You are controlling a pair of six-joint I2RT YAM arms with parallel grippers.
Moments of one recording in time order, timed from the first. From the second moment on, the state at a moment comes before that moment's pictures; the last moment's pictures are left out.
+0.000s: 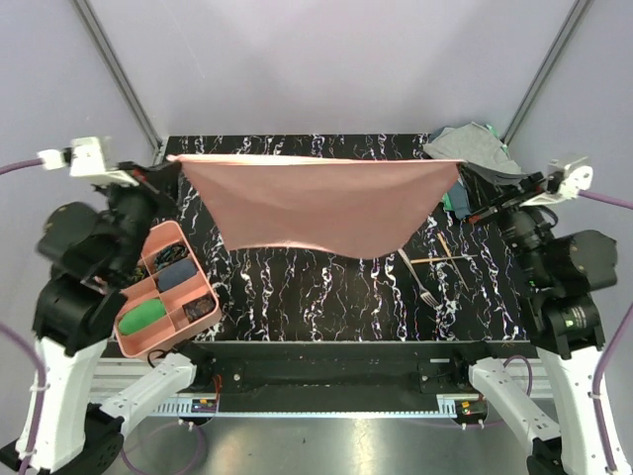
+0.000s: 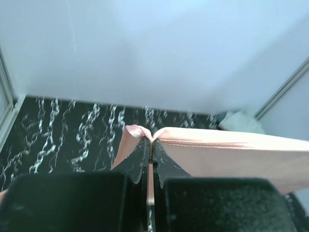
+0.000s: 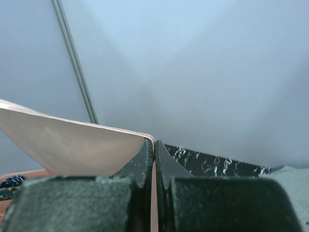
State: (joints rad) left arm -0.44 0.82 1.46 -0.60 -0.28 -0.28; right arm 0.24 0.67 1.13 -0.13 -0.19 0.20
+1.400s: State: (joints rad) left arm -0.17 1.02 1.69 -0.55 0.02 -0.21; right arm 0.24 0.99 1.42 -0.12 -0.13 0.06
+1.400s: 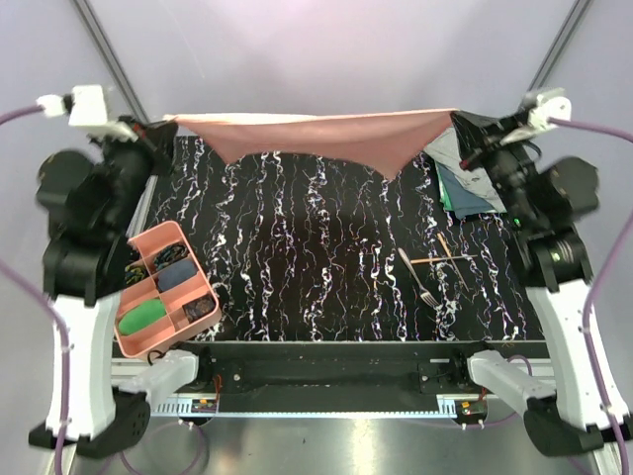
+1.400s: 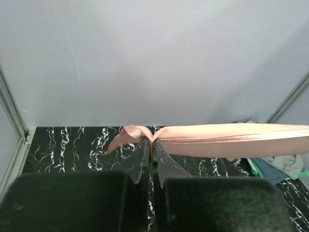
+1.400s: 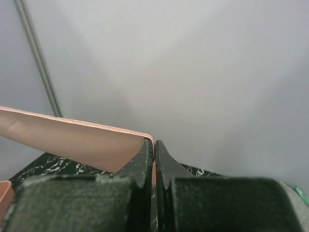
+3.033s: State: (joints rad) left arm 0.02 1.92 1.96 -0.55 0.15 -0.19; right arm 0.21 1.96 1.67 -0.12 -0.23 0.22
